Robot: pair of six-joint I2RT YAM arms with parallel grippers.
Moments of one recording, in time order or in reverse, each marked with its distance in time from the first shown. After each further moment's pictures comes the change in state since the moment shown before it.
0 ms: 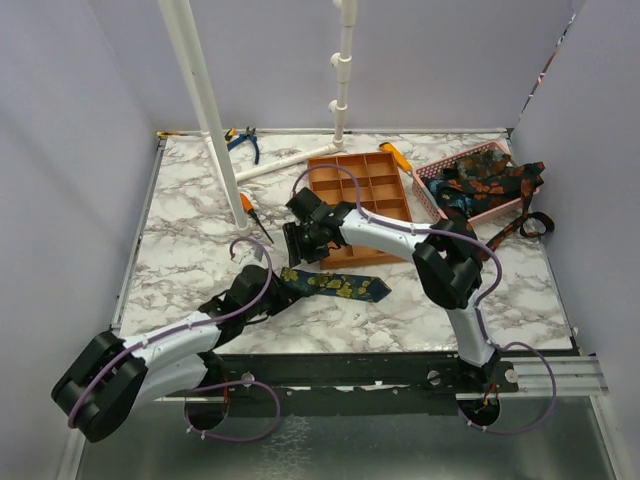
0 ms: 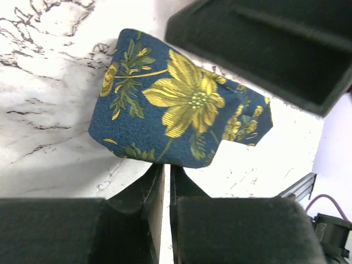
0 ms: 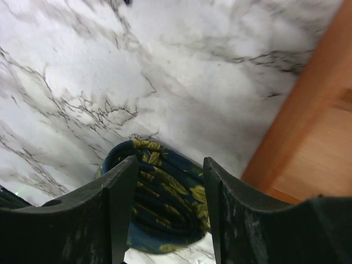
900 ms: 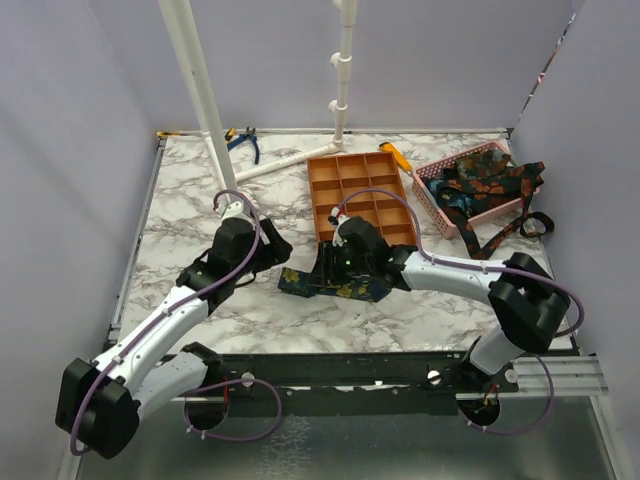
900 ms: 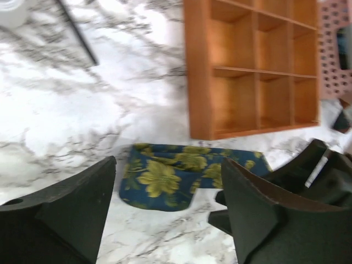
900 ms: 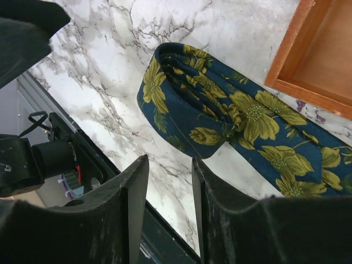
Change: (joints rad) left arm 0.148 -0.119 0.428 -0.446 -0.072 0.351; right arm 0.005 -0.546 -0.711 0.533 -0.118 0.168
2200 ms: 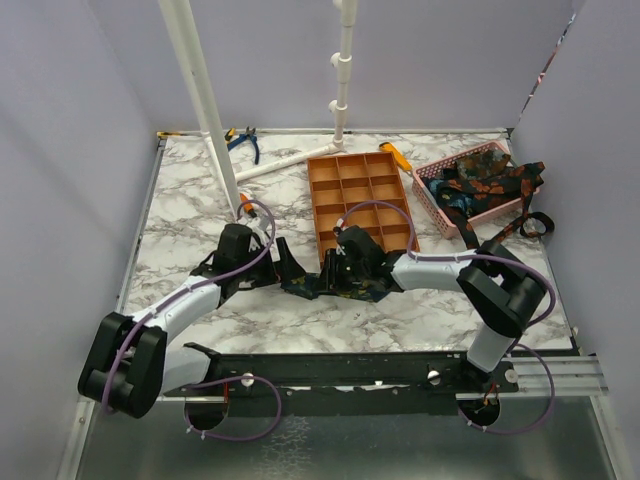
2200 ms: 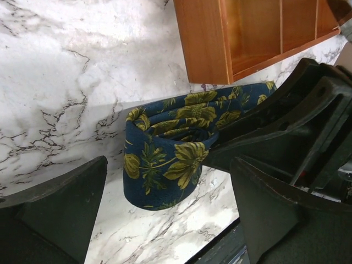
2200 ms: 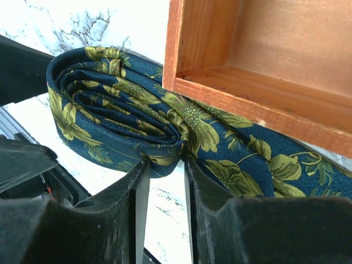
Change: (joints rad) left arm 0.179 0.254 -0.143 0.206 0.492 0.153; right arm -0.029 0.156 -0.055 0.089 0.034 0.080
